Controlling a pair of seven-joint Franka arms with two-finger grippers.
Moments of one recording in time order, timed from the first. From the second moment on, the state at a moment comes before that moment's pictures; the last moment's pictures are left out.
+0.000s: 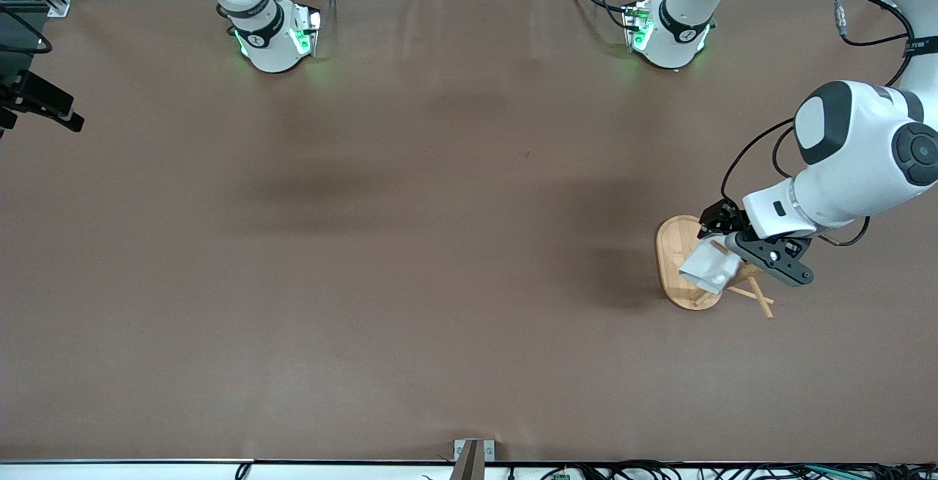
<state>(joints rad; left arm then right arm) 0.48 0.30 -0.62 -1.83 0.02 2.13 0.44 -0.01 -0.03 -0.06 -1.49 0.01 1.44 0.00</state>
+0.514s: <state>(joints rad) 0.48 0.29 -0.62 -1.82 0.02 2.12 0.43 -0.01 -0.03 -0.06 -1.49 0.01 1.44 0.00</state>
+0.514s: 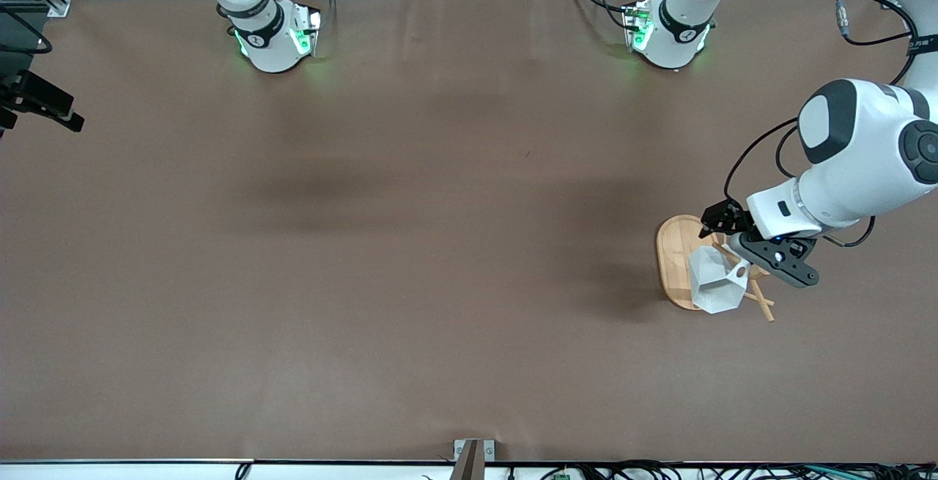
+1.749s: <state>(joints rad) 0.48 0.09 -0.65 -1.49 0.02 1.68 0.07 -0.01 -0.03 -0.06 -1.49 0.01 1.45 0.00</state>
